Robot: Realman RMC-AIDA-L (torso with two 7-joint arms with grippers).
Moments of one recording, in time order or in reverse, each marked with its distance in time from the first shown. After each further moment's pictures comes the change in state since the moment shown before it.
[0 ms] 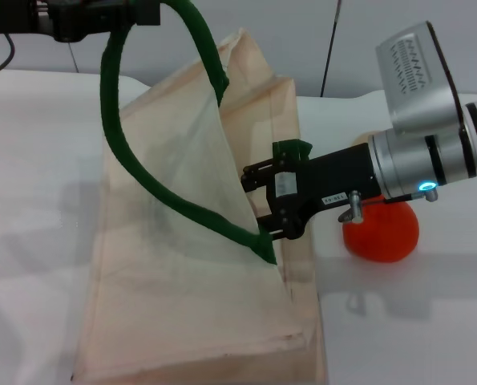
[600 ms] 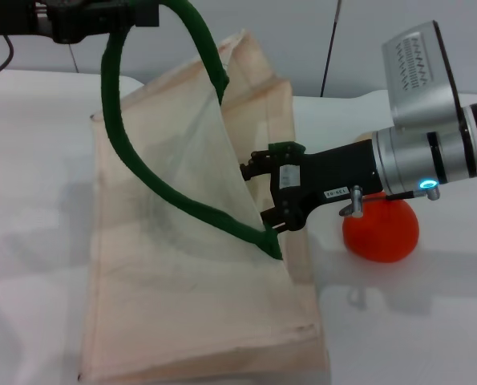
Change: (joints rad) left arm 0.003 0.000 0.000 0.000 0.000 0.000 0.000; right arm -0.015 -0.002 -0.001 0.001 0.026 -0.040 0.000
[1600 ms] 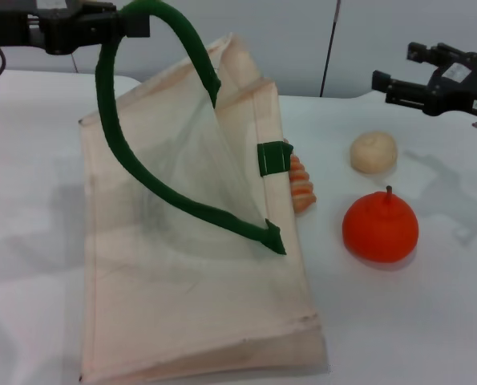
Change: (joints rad) left arm 0.024 -0.001 0.000 -0.005 0.003 -0.005 0.009; right arm -0.281 -0.017 0.373 -0.235 0.150 -0.120 -0.039
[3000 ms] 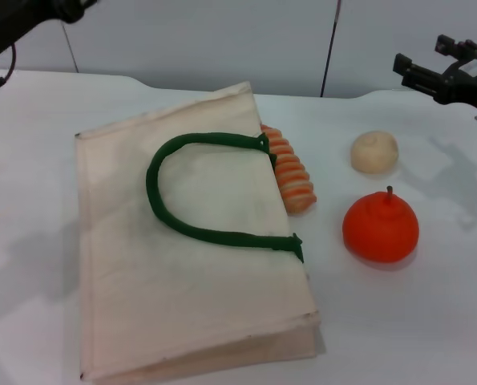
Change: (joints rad) left arm 0.161 -0.242 -0.007 0.011 -0.588 -0.288 0.597; right arm -0.016 0.004 0.026 0.142 0.208 -0.184 -0.164
